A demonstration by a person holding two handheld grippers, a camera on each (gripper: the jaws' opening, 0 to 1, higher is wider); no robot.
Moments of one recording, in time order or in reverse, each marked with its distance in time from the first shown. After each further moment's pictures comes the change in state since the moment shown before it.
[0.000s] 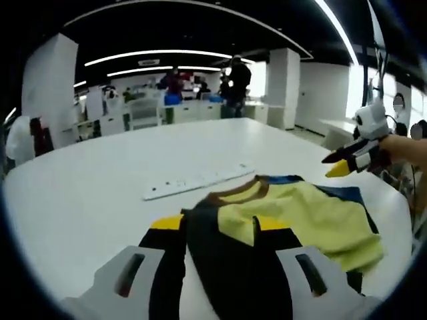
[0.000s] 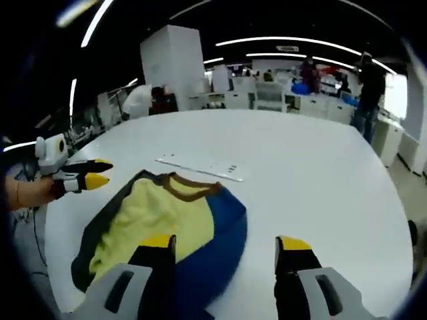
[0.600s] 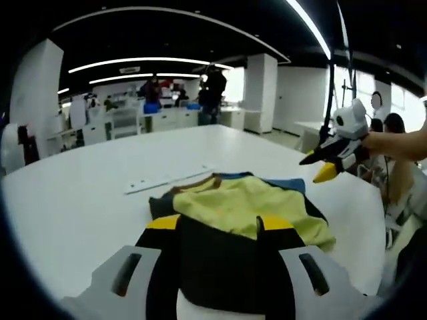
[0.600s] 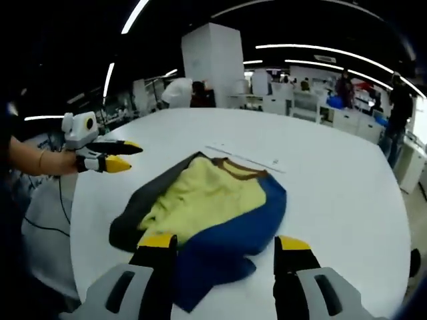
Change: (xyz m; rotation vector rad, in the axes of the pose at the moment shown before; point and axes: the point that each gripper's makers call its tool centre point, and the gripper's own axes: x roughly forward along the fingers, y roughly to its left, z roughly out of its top) left arm -0.078 -0.077 -0.013 0.047 -0.034 -0.150; right arm -0.071 0.069 -0.041 -0.152 0.005 0.196
